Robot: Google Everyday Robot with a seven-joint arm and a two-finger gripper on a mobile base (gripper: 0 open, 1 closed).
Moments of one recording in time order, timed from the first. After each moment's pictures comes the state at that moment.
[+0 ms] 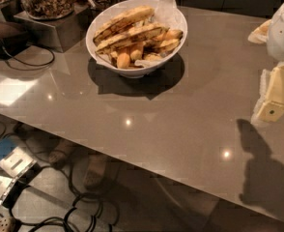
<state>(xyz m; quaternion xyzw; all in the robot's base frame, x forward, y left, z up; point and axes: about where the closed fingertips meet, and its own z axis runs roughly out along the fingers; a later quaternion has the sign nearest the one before) 0.438 -0.217 0.976 -0.60 0.78 -0.03 0.16</state>
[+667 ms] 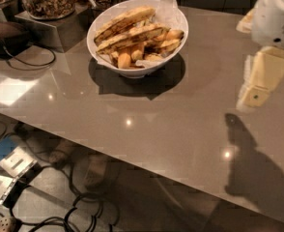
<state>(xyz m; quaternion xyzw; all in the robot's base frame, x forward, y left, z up) 0.456 -0.196 0.988 -0.61 0.78 -0.04 0.16</state>
